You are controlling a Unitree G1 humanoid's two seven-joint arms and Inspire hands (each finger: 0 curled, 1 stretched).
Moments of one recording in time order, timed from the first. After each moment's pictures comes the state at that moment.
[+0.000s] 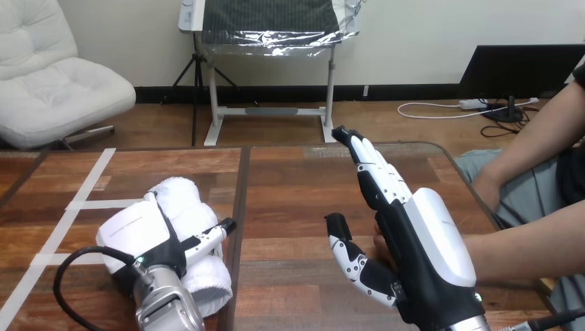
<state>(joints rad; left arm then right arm) -0.16 0.07 -0.27 0.21 1.13 0.79 0.07 0.35 -0.16 0.23 -0.43 -0.62 -0.26 -0.07</state>
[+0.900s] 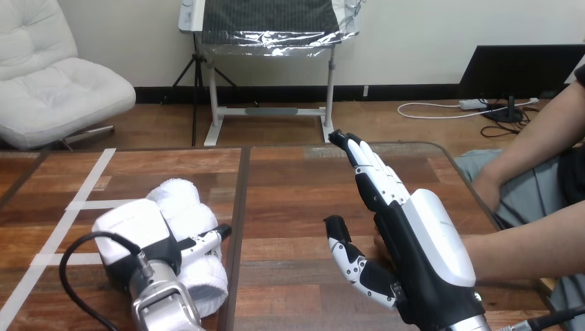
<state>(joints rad) -0.23 0.16 -0.39 0.29 1.16 0.87 0.03 0.35 -0.16 0.22 -0.43 -0.62 -0.26 -0.04</state>
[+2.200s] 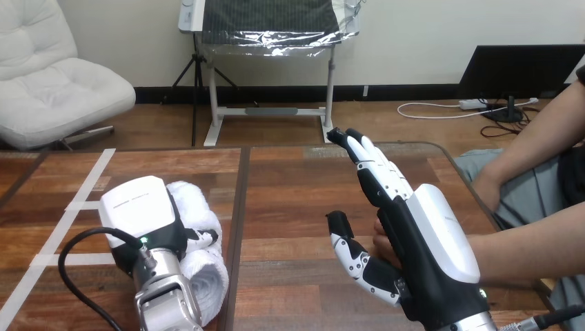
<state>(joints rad) -0.23 0.17 -0.39 0.27 1.06 0.76 0.23 0.35 -0.17 0.21 -0.47 -0.61 -0.25 -0.02</state>
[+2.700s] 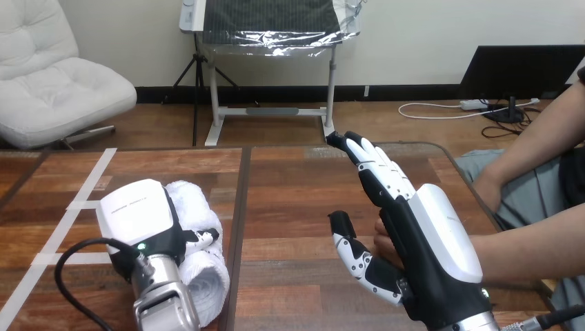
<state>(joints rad) -0.20 0.18 -0.37 0.27 1.01 0.71 0.32 0.35 -0.17 0.21 -0.47 -0.60 -0.25 -0.02</state>
